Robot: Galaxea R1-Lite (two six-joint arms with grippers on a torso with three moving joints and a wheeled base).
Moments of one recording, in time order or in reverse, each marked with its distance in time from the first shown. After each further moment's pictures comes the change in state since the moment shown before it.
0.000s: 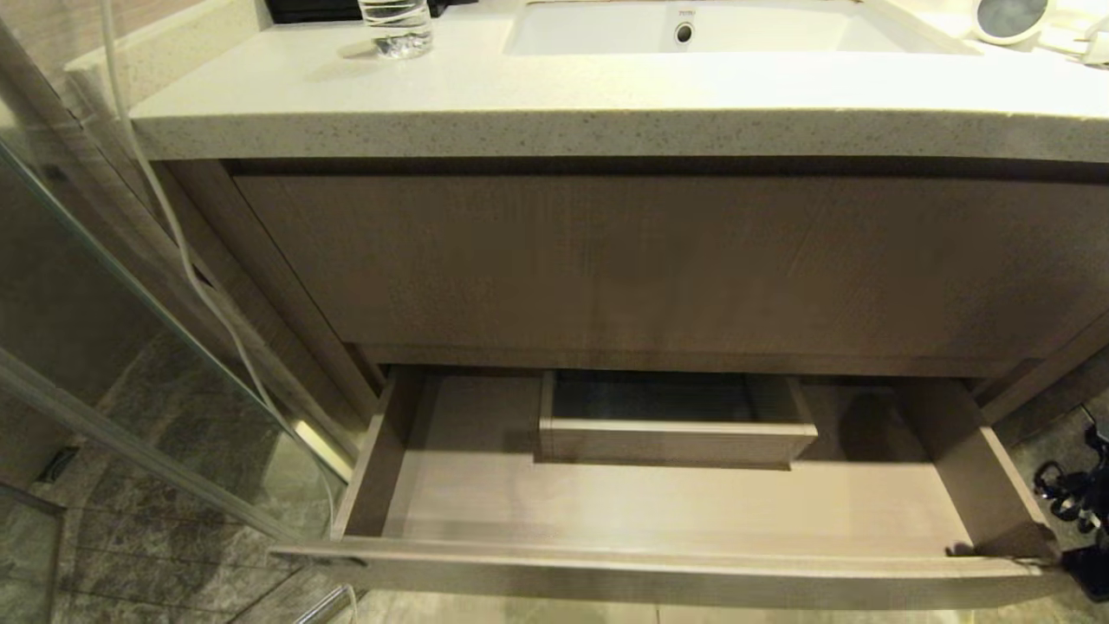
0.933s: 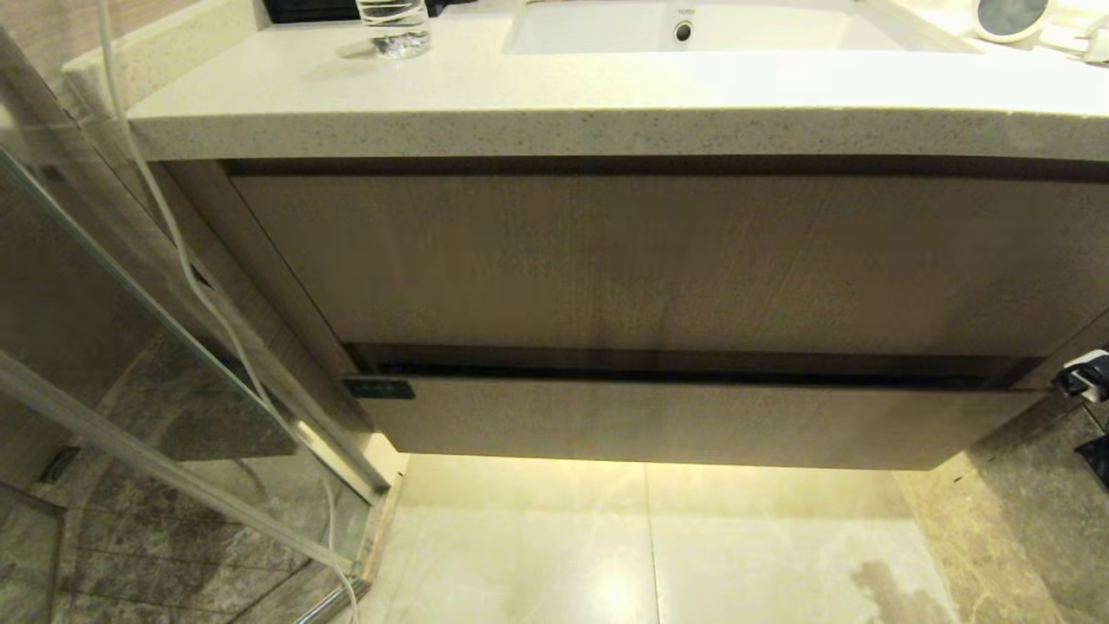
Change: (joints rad) left arm 0.000 0.000 0.000 0.001 0.000 0.000; right arm -0.003 -0.312 0.103 -0.371 0.325 -0.282
